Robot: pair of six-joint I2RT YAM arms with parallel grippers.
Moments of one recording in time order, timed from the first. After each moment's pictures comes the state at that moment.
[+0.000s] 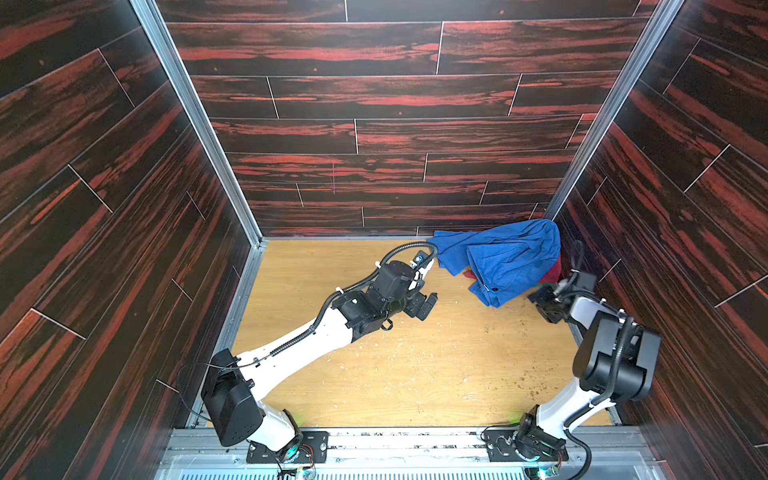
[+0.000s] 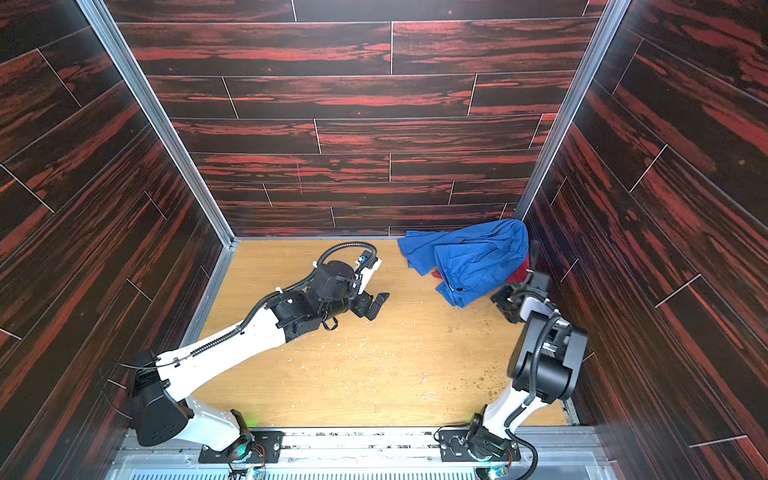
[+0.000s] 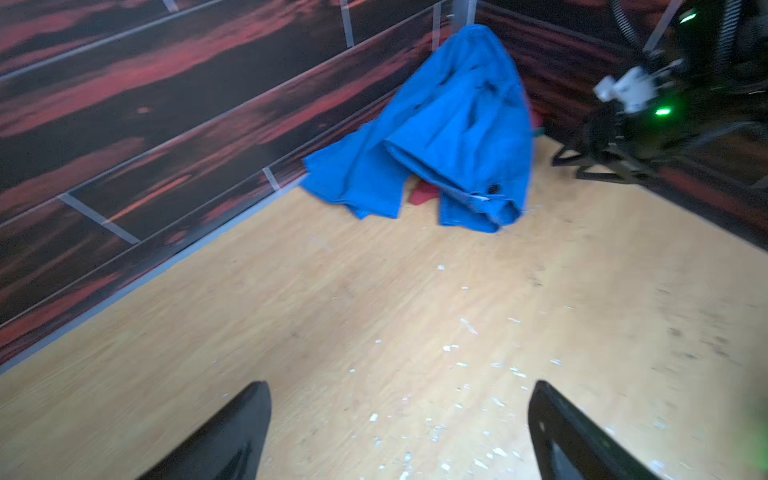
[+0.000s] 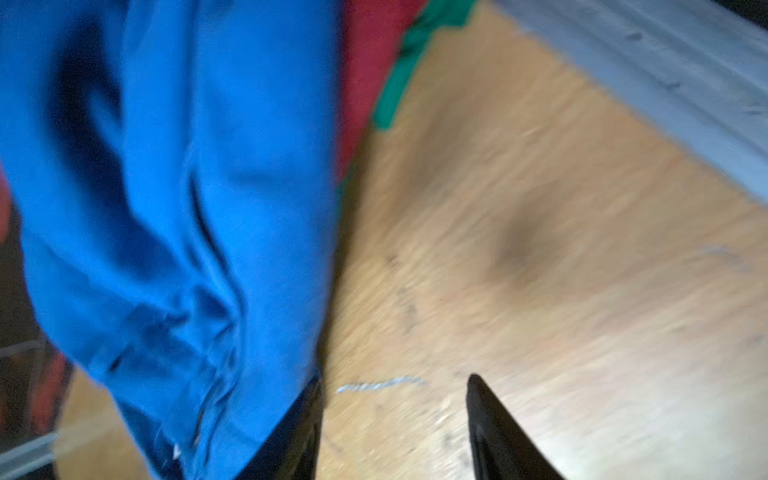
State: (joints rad) left arm -0.87 1.51 1.36 -0.36 -0.12 -0.01; right arm -0.44 1.74 1.04 -0.27 -0.35 0.51
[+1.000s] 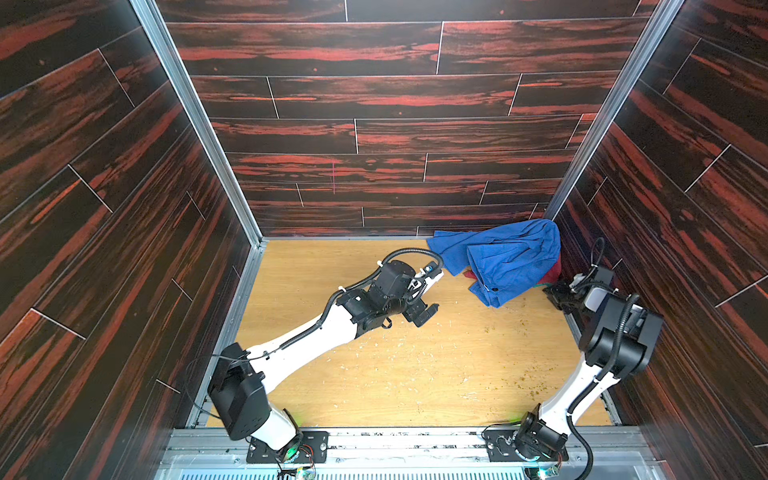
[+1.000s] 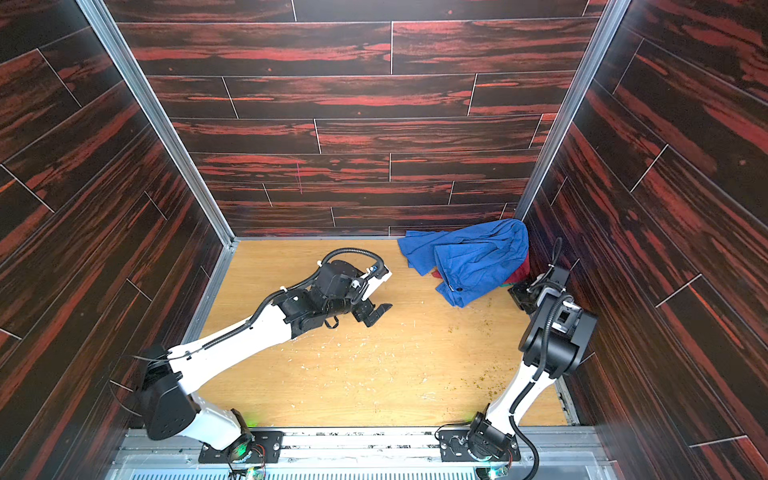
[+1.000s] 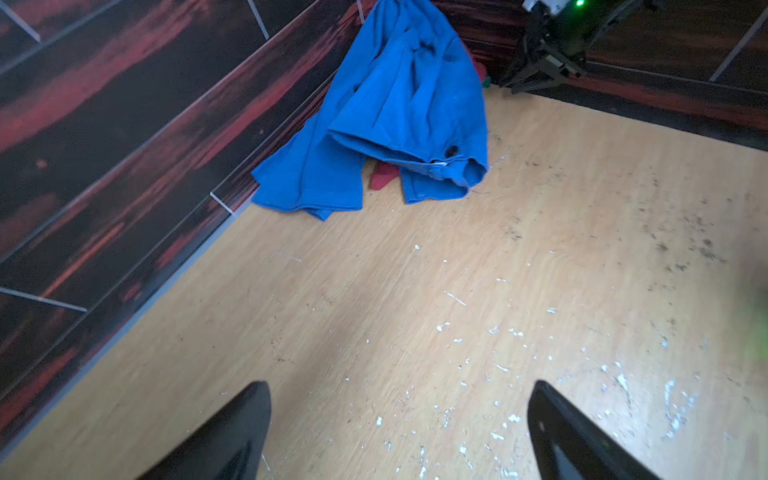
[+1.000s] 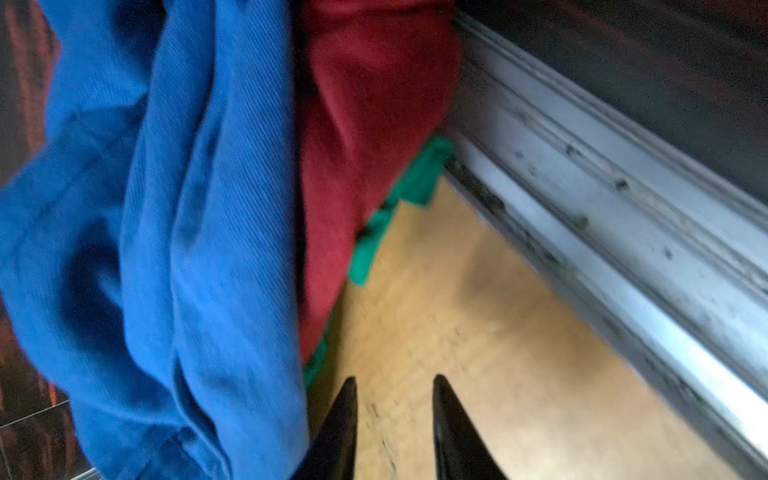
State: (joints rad) left arm -0.82 1.55 1.33 -0.32 0.03 0.19; right arm -0.53 2.02 1.33 -0.29 -0.45 0.50
